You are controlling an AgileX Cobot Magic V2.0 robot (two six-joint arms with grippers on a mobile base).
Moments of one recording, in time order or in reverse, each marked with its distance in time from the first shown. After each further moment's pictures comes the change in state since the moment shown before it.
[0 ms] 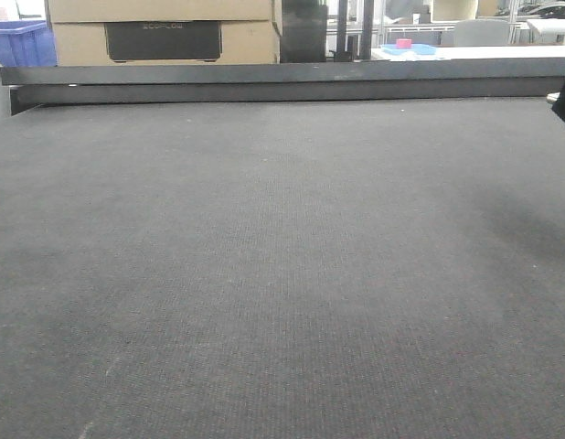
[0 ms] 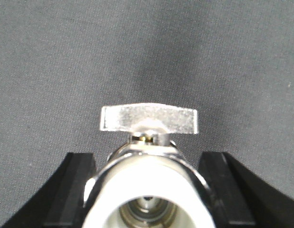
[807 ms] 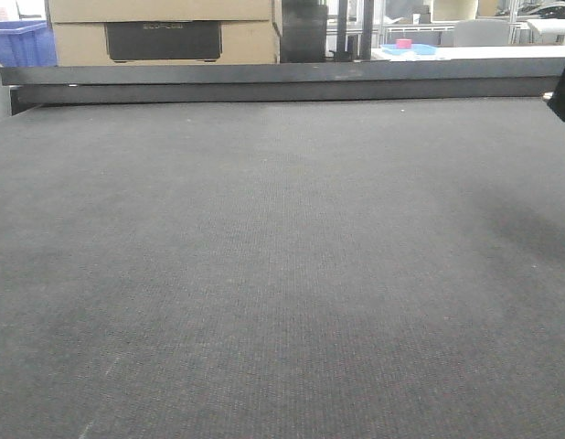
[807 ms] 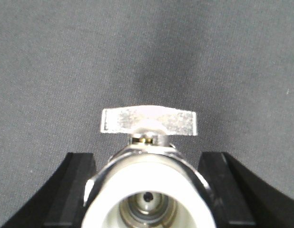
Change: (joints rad) left arm 0.000 0.030 0.000 0.000 0.032 0.025; right arm 0.000 0.000 0.000 0.002 -0.025 0.000
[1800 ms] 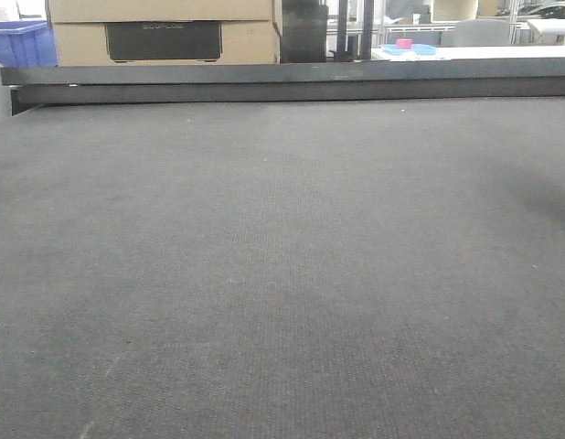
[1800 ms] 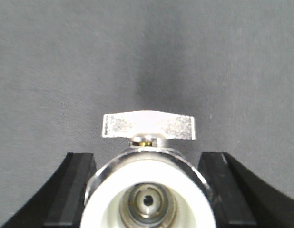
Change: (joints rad) left arm -0.170 -0.600 0.000 0.020 0.100 -0.101; right arm -0.148 -0.009 -0.205 -0.007 0.094 0.000
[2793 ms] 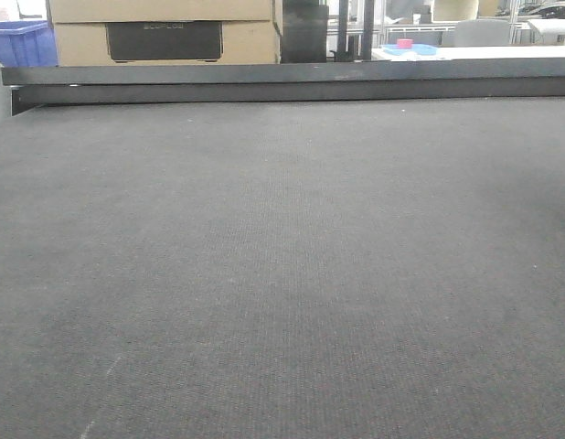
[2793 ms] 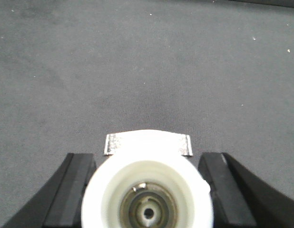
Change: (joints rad) left arm 0.000 -0.170 0.000 0.006 -0.004 -0.038; right arm 0.000 -0.340 -0.034 0.000 -0.043 0.000
